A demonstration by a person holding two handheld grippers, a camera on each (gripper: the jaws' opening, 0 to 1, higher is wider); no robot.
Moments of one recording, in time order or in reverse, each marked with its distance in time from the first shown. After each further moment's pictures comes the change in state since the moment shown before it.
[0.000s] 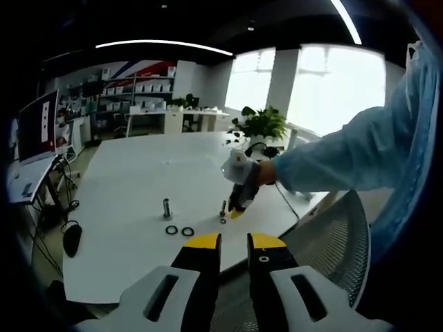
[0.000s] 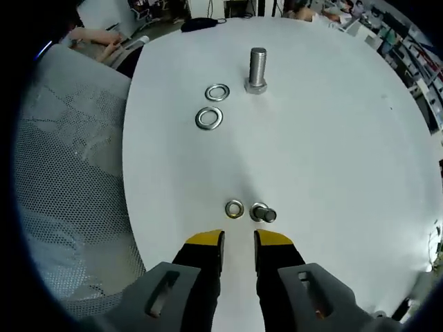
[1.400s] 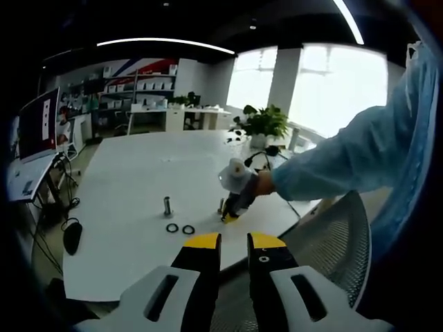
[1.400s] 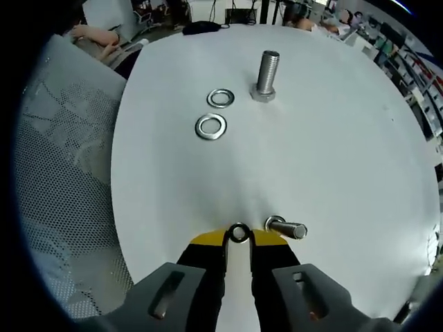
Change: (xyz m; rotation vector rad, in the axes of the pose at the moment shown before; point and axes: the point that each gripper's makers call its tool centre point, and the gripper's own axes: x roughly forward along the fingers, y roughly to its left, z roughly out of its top) left arm 0.001 0.001 -0.002 -0.006 0.013 0.008; right arm 0.021 -0.002 0.014 -0.019 -0.069 -0.069
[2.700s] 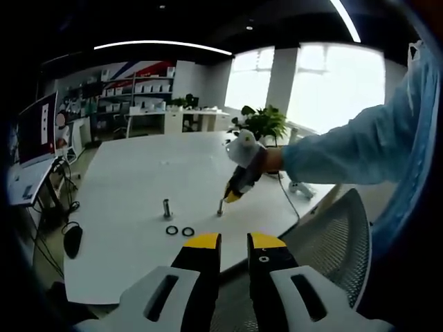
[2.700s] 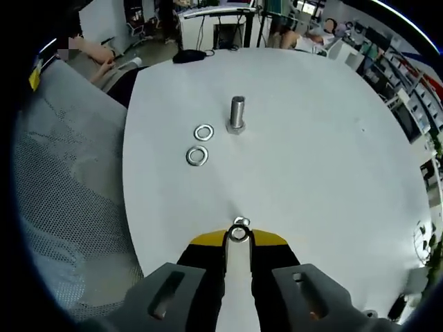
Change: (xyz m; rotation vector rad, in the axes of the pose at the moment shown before) left arm 0.000 -0.002 0.002 0.017 -0.010 -0.003; right arm -0.062 -0.029 0.021 0.049 -0.083 -0.076
